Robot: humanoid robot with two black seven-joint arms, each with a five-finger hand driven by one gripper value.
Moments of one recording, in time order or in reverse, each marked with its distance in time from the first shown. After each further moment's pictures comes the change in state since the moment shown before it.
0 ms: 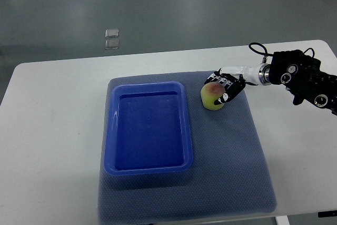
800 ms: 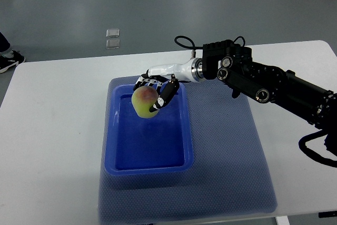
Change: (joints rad) left arm 0.009 0.000 -0.002 -0.002 -0.002 -0.013 0.002; right arm 0.166 0.306 -0.108 -0.004 -0.005 0.030 0.036
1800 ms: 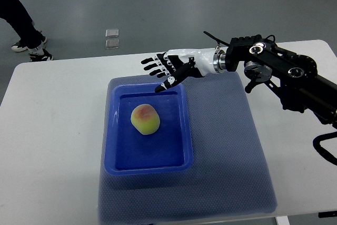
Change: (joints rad) left arm 0.013 0.000 0.001 -0.011 0.000 -0.002 0.000; right arm -0.091 -0.137 0.193 -0.066 0.645 0.098 -0.147
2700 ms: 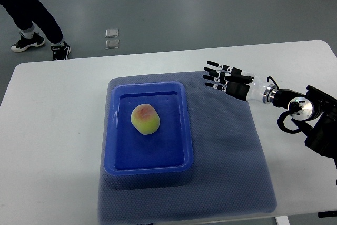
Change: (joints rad) left arm -0.001 0.000 0.000 -0.007 0.000 0.007 0.000; right arm -0.261 -0.055 0.090 -0.148 0.556 -0.031 0.001
